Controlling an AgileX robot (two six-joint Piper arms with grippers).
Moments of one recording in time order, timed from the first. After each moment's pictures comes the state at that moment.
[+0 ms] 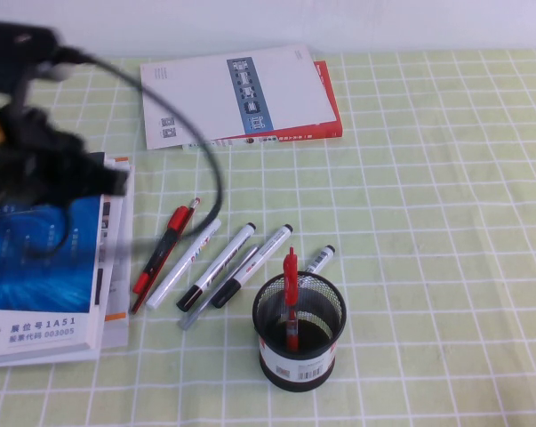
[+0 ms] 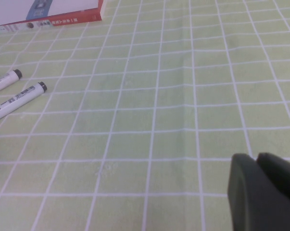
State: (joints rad) right arm 0.14 -0.01 0.03 0.14 0.37 0.04; left arm -0.38 1.24 -1.10 0.01 0.76 0.02
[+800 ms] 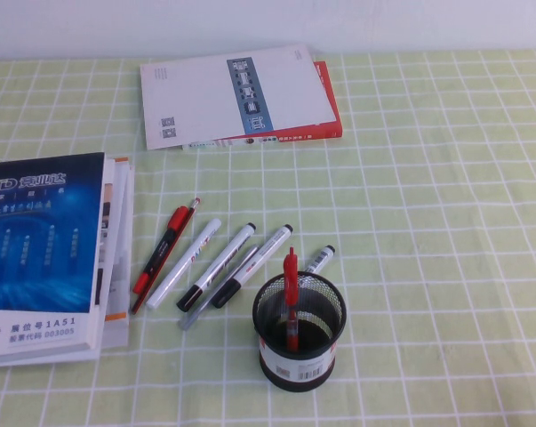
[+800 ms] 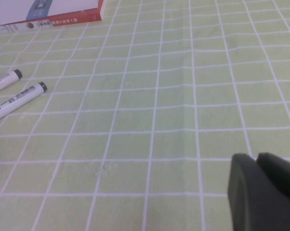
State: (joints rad) right arm 0.14 -0.01 0.03 0.14 0.37 0.04; left arm -0.38 0.24 -0.50 0.06 0.60 -0.14
